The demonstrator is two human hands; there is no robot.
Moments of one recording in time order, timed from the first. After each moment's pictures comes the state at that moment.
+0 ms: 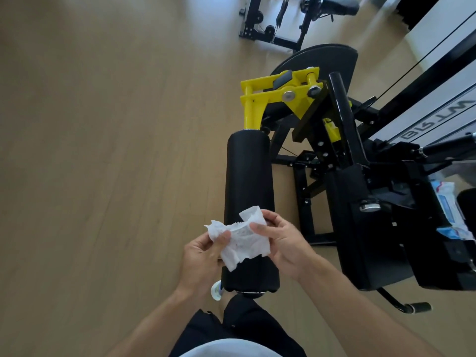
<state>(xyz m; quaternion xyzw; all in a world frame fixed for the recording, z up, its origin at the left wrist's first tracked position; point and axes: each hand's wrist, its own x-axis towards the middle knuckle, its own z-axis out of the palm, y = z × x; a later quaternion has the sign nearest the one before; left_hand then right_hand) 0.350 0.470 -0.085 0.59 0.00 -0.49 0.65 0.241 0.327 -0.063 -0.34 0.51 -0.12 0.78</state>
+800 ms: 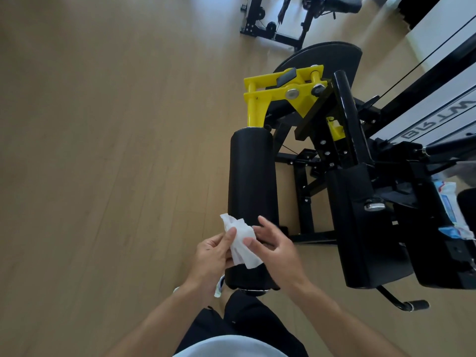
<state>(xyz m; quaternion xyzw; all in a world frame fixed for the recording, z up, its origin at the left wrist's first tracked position) 0.351 0.467 -0.098 0.54 0.02 -0.57 0.61 0.227 0.371 -0.073 -0.66 0.49 -0.08 0.57</state>
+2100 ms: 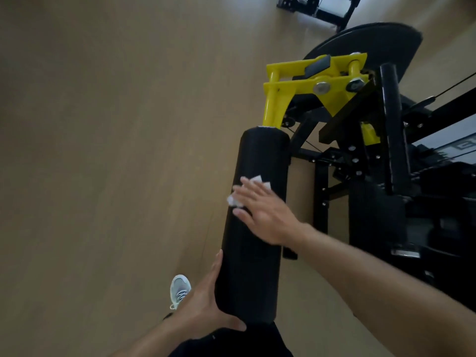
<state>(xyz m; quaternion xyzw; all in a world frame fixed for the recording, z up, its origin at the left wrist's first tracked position) 0.325 0.478 -0.188 0.69 -0.25 -0.58 0.36 0.311 0.215 -0.145 -0.96 0.11 0.15 0.19</state>
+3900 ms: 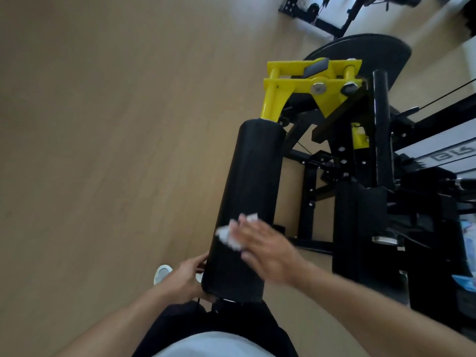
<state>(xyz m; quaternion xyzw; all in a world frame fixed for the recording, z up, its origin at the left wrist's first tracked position) 0.337 0.491 -0.237 0.68 -0.27 -0.59 0.33 0.210 0.257 -0.151 -0.98 0.00 0.11 0.19</state>
